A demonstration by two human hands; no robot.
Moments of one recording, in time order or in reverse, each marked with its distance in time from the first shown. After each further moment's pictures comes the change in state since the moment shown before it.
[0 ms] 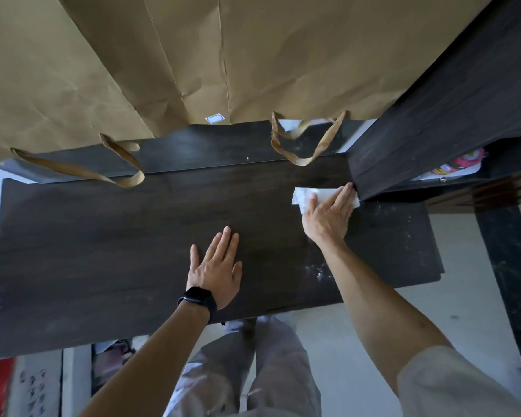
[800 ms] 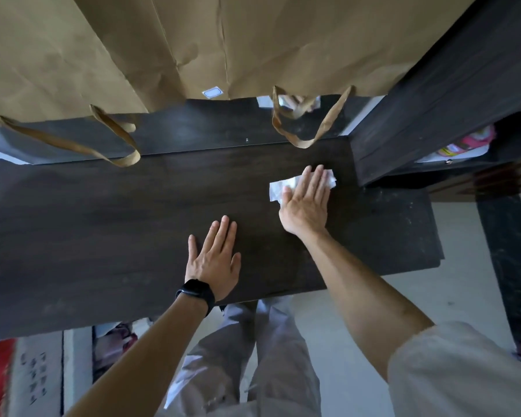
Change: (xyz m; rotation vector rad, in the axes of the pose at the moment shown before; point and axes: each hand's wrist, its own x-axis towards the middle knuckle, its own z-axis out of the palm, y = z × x) left_hand -0.007 -0.004 0.015 0.017 0.027 0.000; right_hand -0.026 -0.027 0.019 -0.082 -0.083 -0.239
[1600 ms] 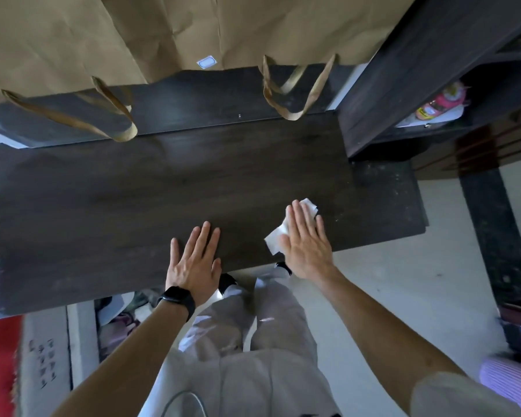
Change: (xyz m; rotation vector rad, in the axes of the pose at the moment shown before) left_hand -0.066 -0.040 0.027 0.104 0.034 0.048; right_hand -0.144 0.070 0.030 -0.245 -0.017 -0.367
